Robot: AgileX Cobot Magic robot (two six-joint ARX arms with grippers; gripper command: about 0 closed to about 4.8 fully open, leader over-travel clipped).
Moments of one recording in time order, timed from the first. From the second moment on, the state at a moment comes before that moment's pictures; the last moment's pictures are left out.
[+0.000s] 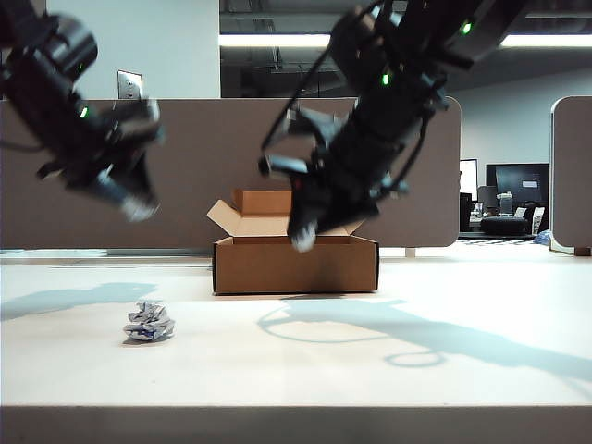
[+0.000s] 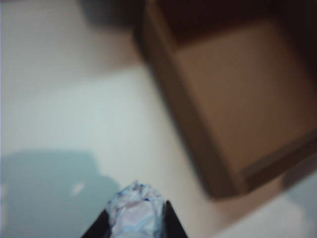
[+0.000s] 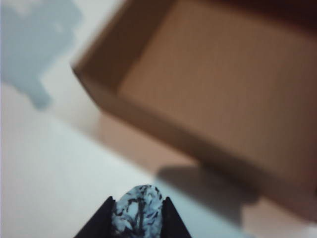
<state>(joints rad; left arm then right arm) -0.12 1.74 1.28 -0.25 0.32 0.06 0.57 1.81 1.17 -0.01 -0.02 0.08</state>
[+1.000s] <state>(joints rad) -0.28 1.95 1.47 -0.05 0.50 -0.01 0.42 2.11 1.65 -0.08 -0.03 0.08</state>
